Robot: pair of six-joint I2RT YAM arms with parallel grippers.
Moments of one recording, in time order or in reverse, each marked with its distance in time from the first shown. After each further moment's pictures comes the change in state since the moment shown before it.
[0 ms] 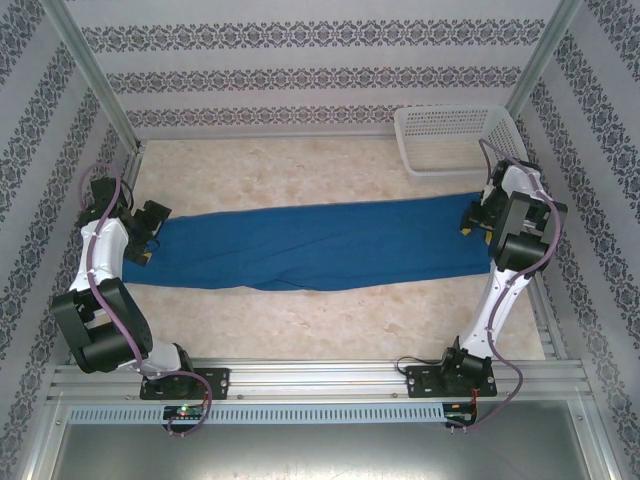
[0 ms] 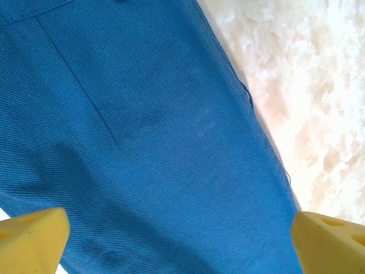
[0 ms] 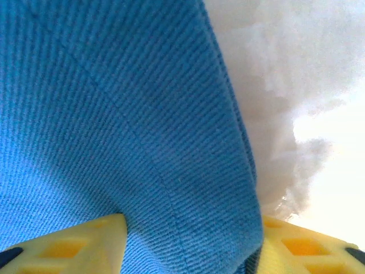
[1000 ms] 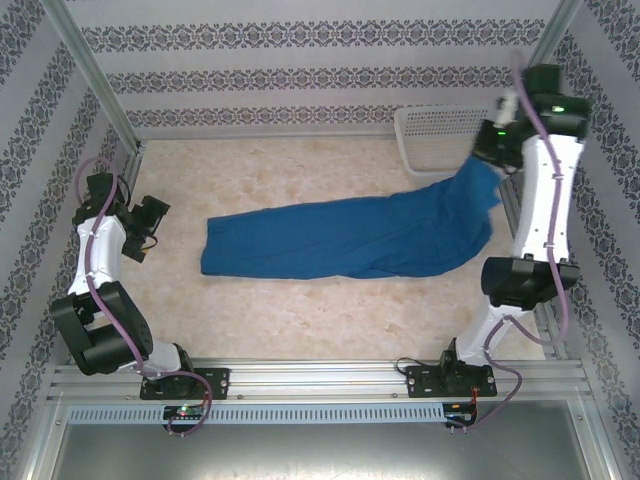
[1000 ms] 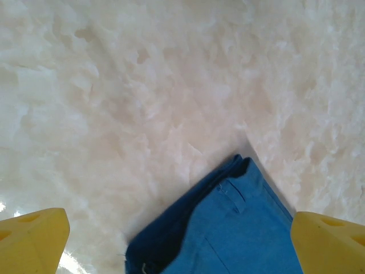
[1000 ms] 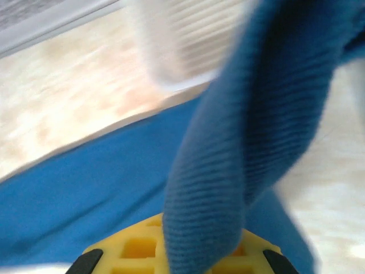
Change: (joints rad) left arm 0.000 -0.016 0.050 -0.048 0.008 0.027; right arm 0.277 -0.412 0.575 -0.401 -0.184 0.215
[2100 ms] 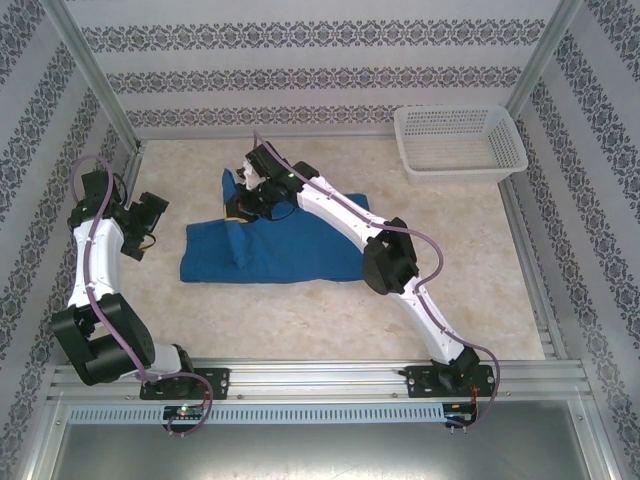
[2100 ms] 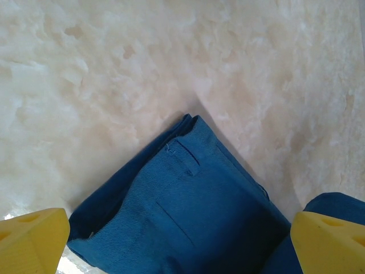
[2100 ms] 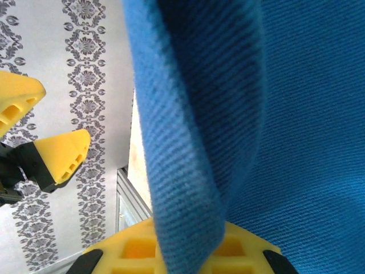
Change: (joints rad) left arm 0.000 -0.050 0.020 -0.035 0.026 0.004; right arm 0.874 0.672 0.119 0.777 -0.417 0.630
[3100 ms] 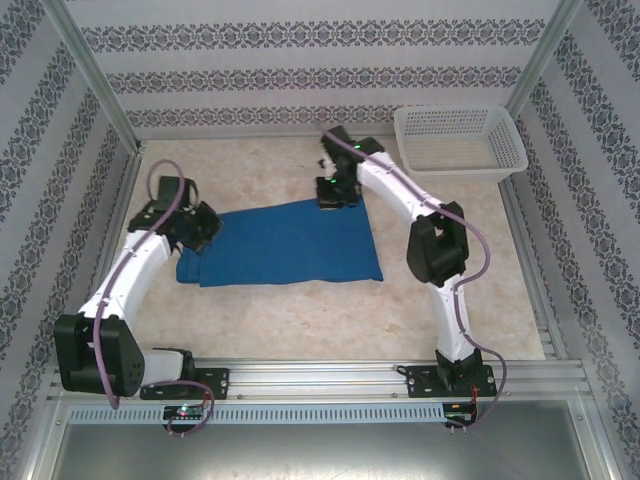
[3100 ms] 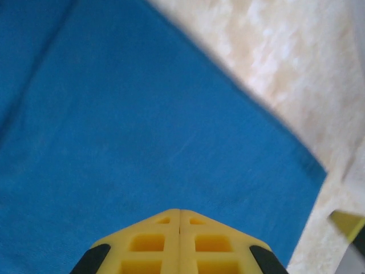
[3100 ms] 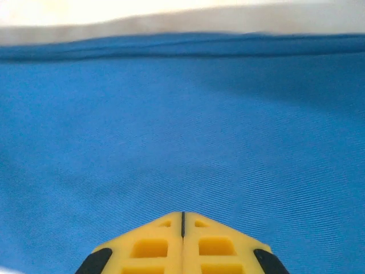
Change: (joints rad) left arm -0.485 -0.074 -0.181 0.191 -0.039 -0.204; right arm -0.320 -0.263 -0.369 -0.353 0.410 -0.489
